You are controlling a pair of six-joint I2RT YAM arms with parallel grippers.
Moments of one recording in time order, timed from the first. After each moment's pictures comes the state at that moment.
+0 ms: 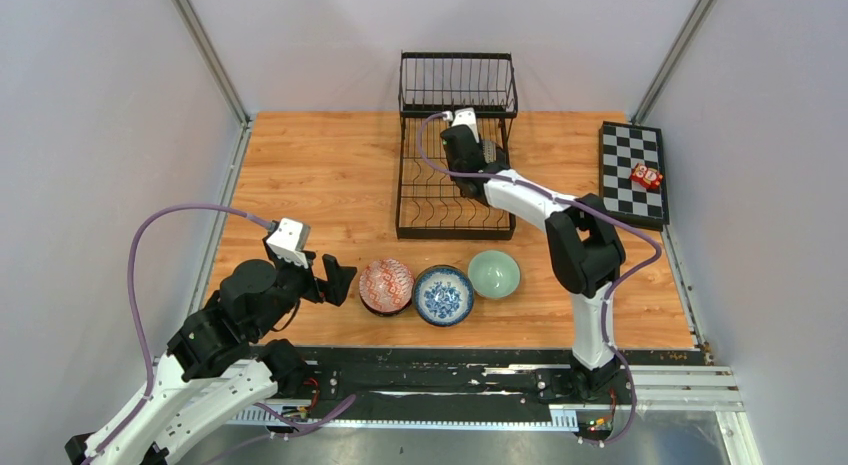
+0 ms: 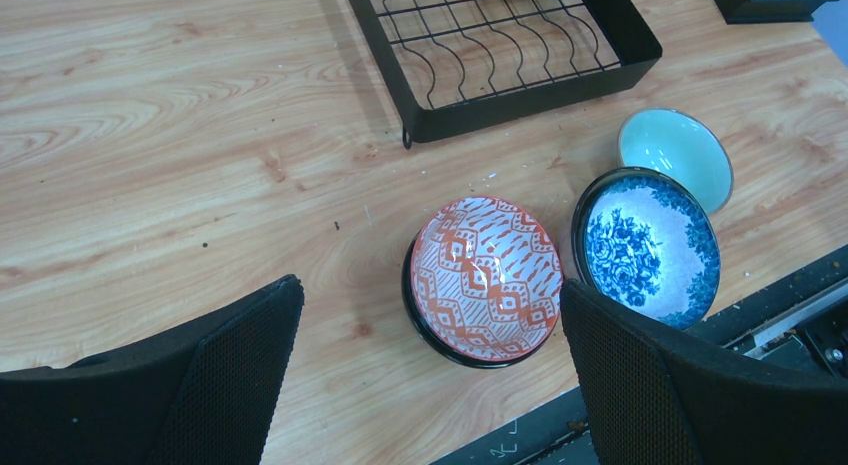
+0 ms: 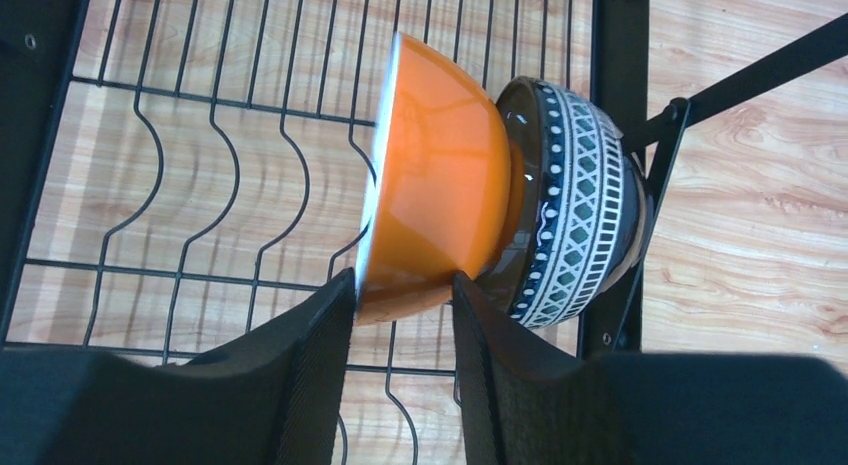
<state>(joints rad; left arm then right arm) -0.78 0.37 0.74 -0.69 -0.30 -0.29 0.58 2.02 1.54 -0.11 0.48 0.13</state>
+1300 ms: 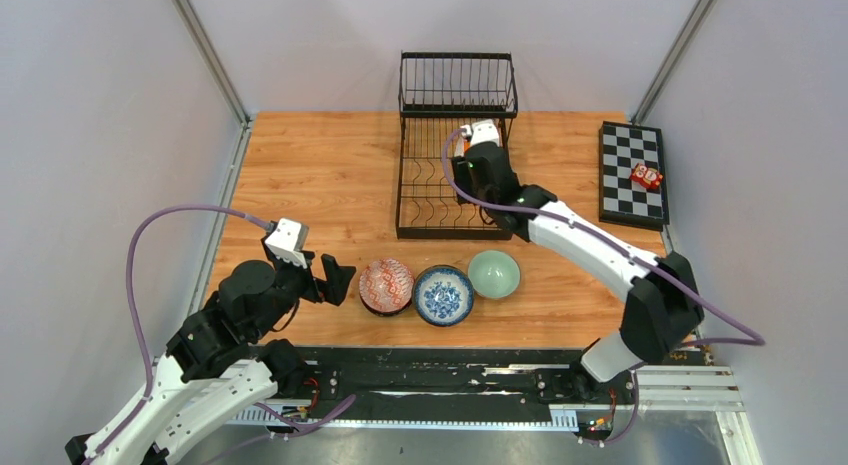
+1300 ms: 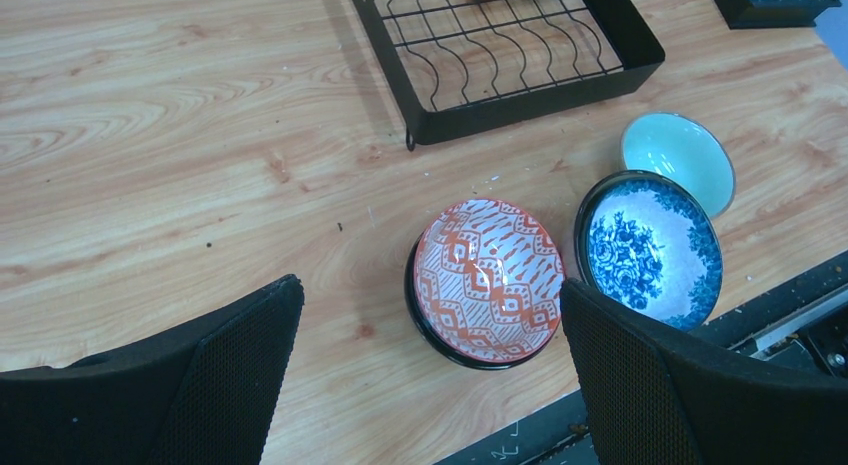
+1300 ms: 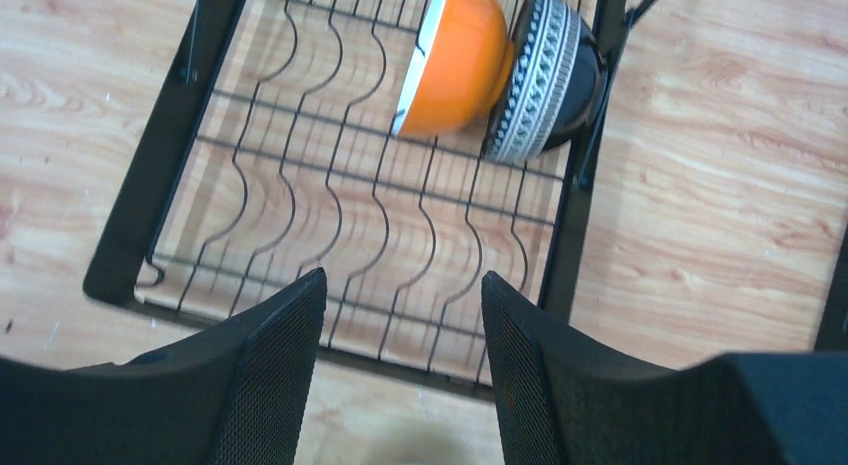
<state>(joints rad) -0.78 0.36 0.74 -0.69 -0.31 -0.29 0.69 1.56 1.26 -0.23 0.42 0.17</state>
